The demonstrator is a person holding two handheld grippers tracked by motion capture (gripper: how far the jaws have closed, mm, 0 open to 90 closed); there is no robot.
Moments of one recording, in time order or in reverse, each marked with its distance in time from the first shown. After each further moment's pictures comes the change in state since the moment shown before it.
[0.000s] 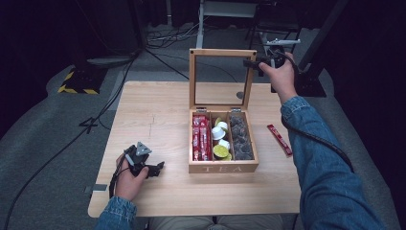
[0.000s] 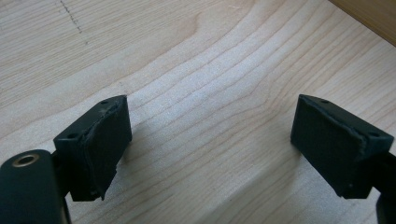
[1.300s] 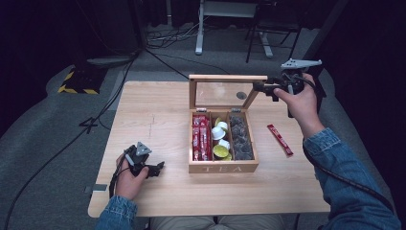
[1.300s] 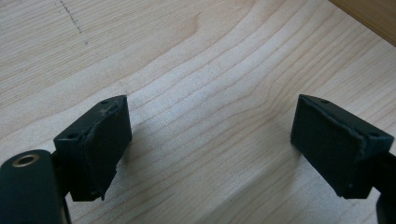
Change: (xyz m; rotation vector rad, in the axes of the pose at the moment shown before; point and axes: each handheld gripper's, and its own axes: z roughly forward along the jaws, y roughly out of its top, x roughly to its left) left arm 0.000 0.000 0.000 -0.002 0.001 -0.004; right arm 0.063 -0.036 -0.093 0.036 0.051 -0.098
